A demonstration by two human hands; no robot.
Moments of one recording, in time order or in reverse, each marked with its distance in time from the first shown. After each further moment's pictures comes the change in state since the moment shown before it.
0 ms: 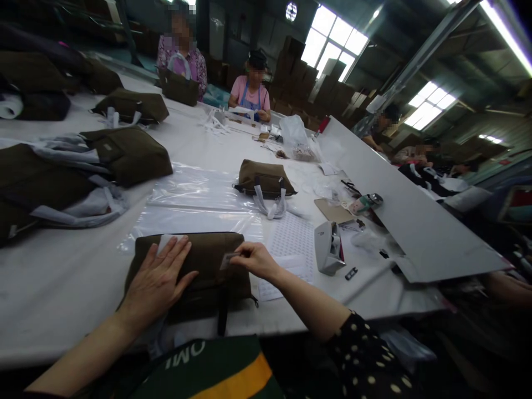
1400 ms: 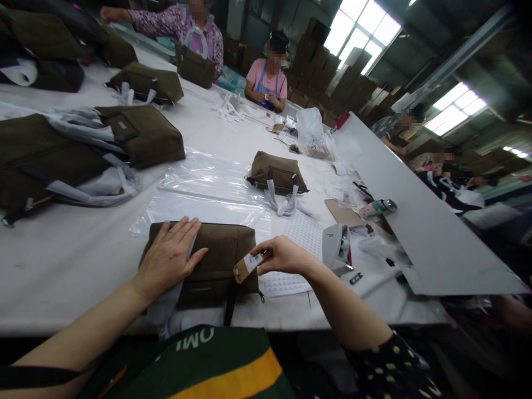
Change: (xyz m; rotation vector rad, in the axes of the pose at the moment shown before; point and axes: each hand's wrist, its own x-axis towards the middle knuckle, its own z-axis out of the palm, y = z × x) left_hand 0.020 -0.018 0.002 -0.070 -0.061 -0.096; right_hand -0.006 -0.057 -0.040 -0.293 -0.385 0.149
